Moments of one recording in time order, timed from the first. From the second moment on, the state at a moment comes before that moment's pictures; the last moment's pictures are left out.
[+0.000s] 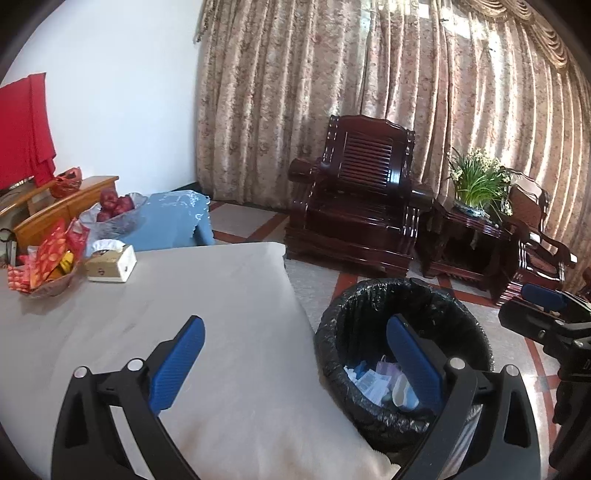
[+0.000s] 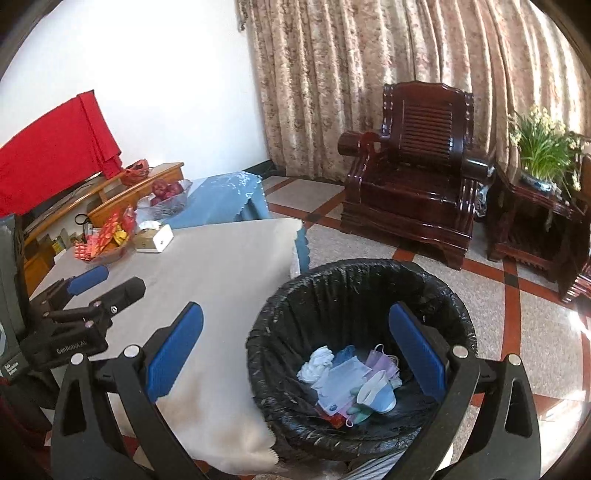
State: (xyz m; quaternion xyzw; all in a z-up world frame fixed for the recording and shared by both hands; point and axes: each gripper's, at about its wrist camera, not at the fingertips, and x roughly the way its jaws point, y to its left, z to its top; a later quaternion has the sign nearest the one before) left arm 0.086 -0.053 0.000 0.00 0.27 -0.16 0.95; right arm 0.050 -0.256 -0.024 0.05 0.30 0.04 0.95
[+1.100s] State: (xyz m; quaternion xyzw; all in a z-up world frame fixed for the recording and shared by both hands) left arm 0.036 -0.035 0.035 0.00 0.23 -0.14 0.96; right arm 0.025 -0.222 -0.002 0.02 0.27 0.06 0.96
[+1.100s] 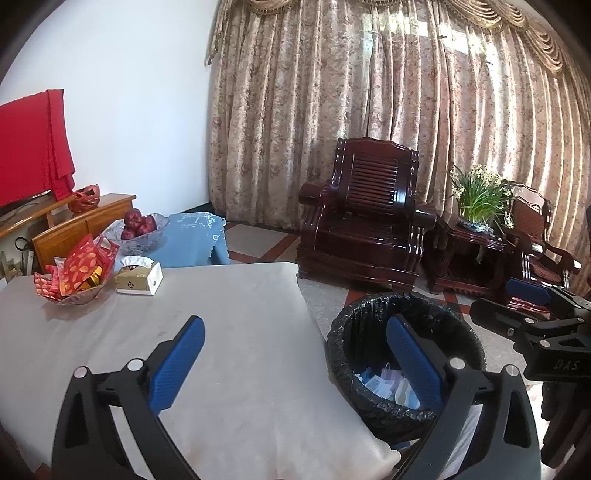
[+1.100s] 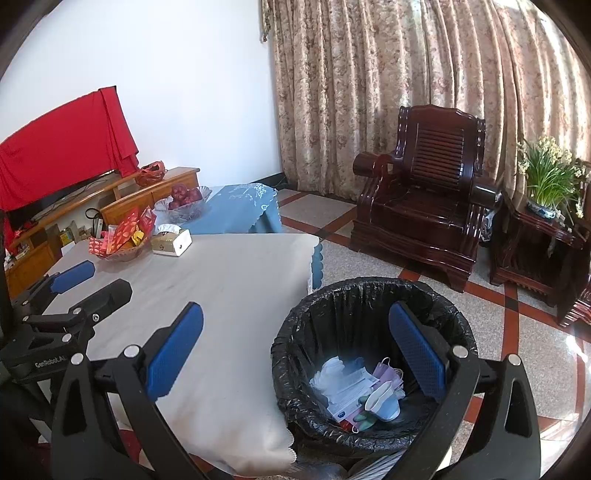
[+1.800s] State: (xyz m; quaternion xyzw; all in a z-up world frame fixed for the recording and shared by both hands) left arm 0.036 -0.031 0.031 0.00 0.23 -0.13 0.96; right arm 0.027 -0.223 -0.003 0.02 0.27 0.05 0.96
